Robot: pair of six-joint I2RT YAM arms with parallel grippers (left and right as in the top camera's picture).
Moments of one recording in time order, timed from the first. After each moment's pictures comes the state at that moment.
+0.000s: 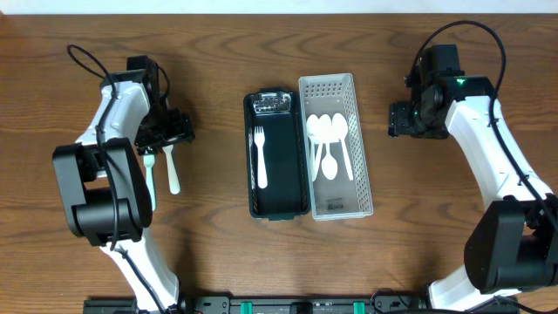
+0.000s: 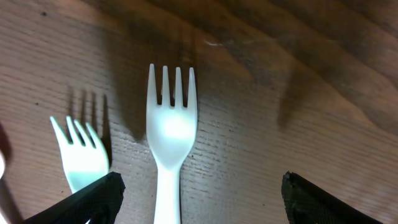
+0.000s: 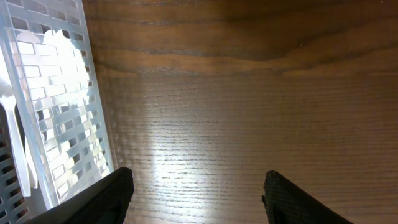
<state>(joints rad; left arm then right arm) 0.12 2.06 1.48 -1.01 0.04 -0.22 0.06 1.75 1.39 -0.96 -0.03 0.13</state>
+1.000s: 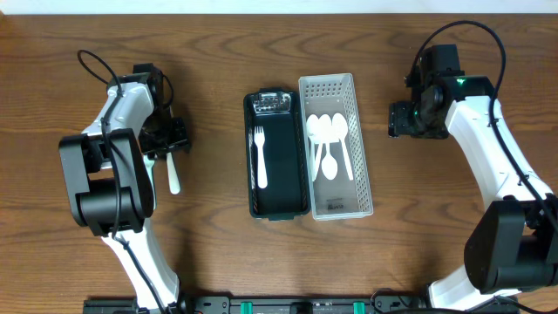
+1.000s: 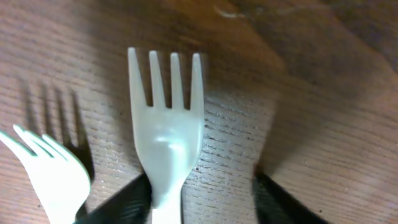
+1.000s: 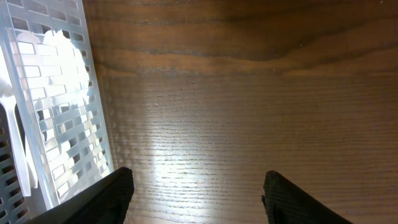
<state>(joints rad) 0.12 2.12 1.48 -1.04 0.04 -0.21 0.06 1.75 1.39 -0.96 -0.03 0.13</state>
